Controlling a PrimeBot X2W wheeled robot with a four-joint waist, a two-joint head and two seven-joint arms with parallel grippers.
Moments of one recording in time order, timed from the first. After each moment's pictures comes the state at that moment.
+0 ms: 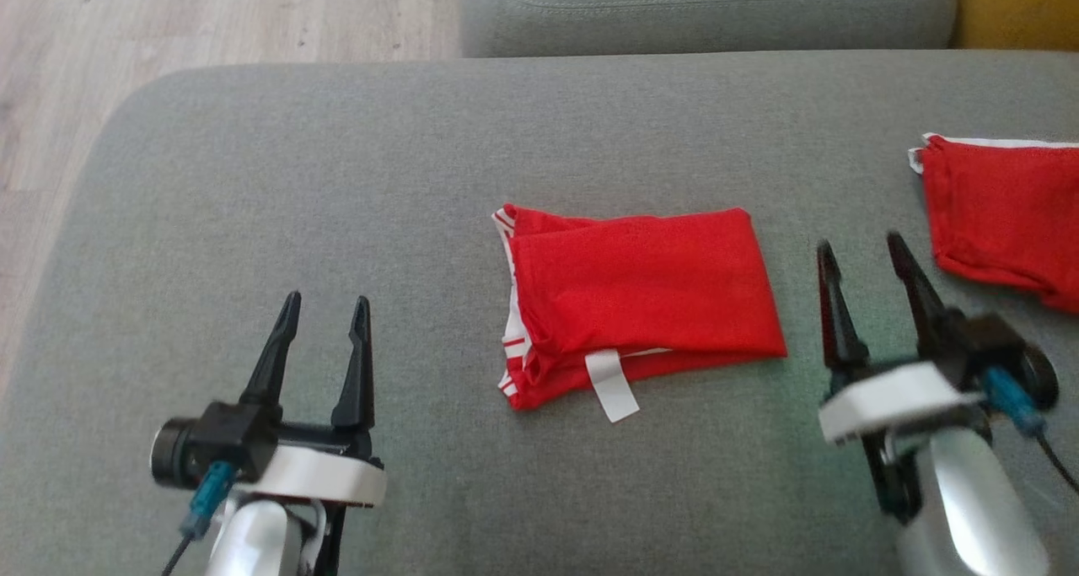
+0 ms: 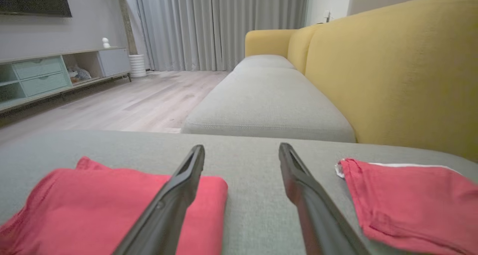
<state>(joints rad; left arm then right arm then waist) -0.14 0.05 -0.12 0.30 -0.14 -0.10 -0.26 -0.24 -0.06 0.02 0.40 0.03 0.13 -0.25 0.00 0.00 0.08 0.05</state>
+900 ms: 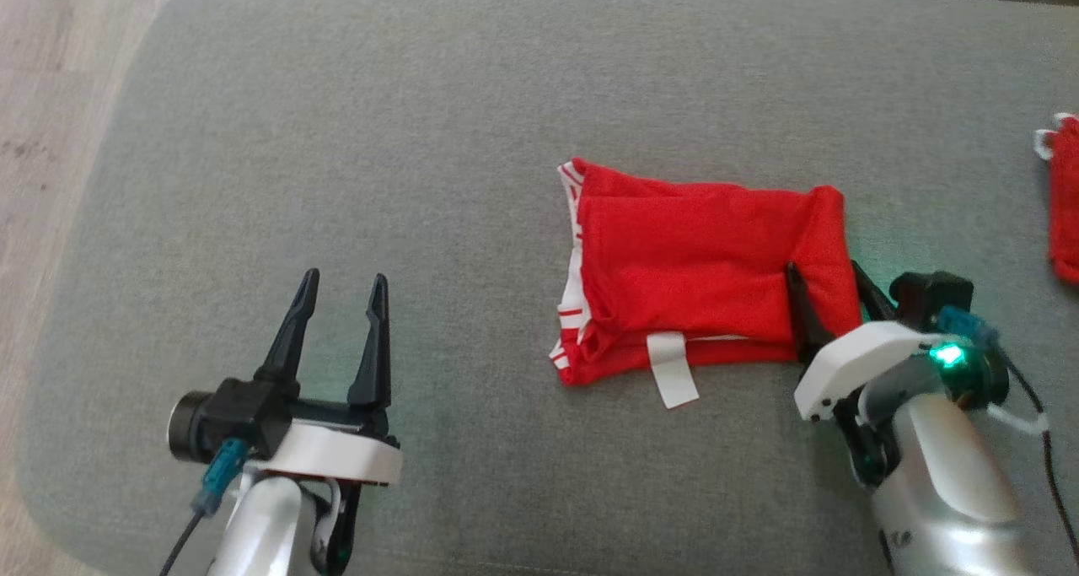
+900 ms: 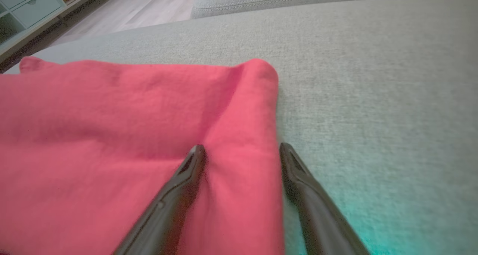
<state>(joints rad) -0.18 0.05 -0.16 0.31 -0.17 -0.09 -0.26 -0.36 -0.05 0.01 0.66 0.12 0.13 -0.04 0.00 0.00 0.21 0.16</state>
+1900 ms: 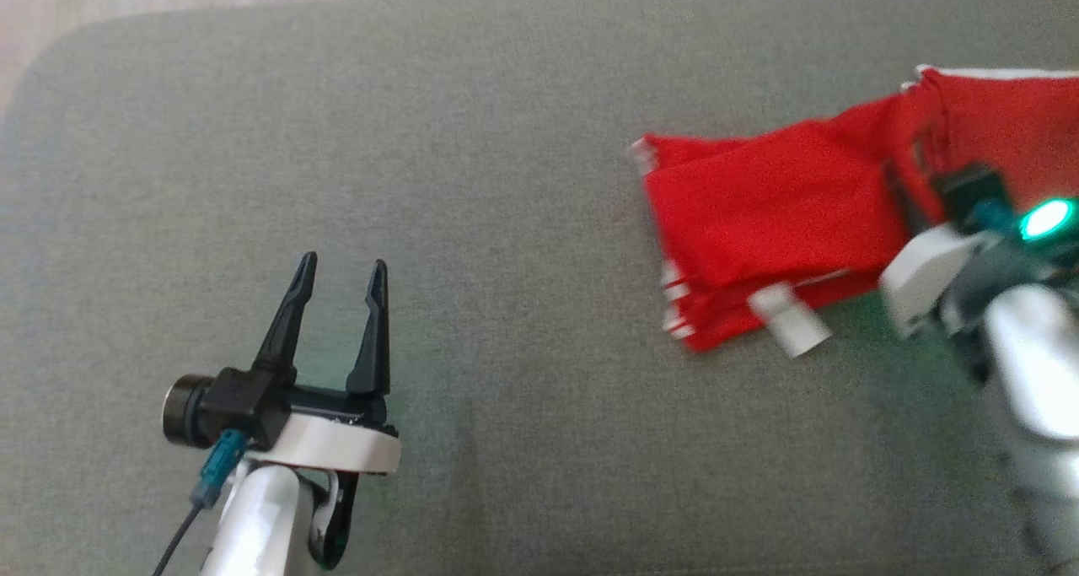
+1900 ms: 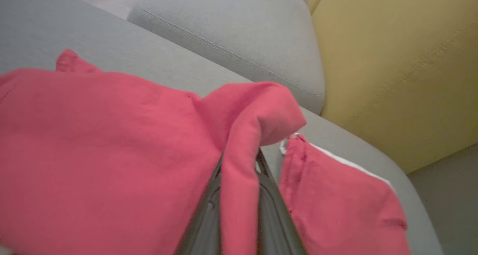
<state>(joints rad) -0.20 0.05 -0.16 0.29 -0.14 -0.10 -0.26 -0.51 -0.27 0.15 0.59 -0.15 0.13 0.02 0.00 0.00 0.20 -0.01</state>
